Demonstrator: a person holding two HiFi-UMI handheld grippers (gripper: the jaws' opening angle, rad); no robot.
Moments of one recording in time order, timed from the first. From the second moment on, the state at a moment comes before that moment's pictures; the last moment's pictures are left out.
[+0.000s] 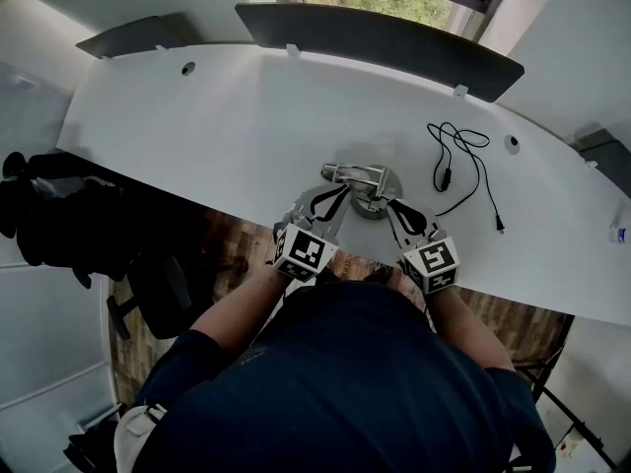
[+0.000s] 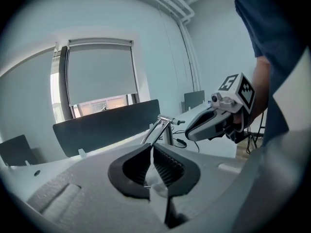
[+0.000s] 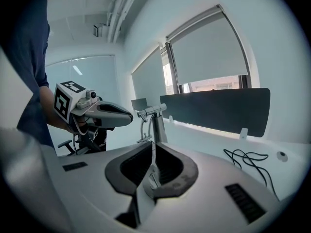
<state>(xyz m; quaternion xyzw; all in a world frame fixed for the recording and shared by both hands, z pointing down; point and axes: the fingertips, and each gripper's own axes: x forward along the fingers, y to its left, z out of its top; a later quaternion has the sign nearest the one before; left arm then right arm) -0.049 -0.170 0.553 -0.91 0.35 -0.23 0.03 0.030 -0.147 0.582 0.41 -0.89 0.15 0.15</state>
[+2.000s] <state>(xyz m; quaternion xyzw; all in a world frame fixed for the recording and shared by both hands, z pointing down) -0.040 -0.236 0.634 -0.84 0.30 -0.41 0.19 -0.001 -0.203 0.655 0.44 -0.85 0.15 0.23</state>
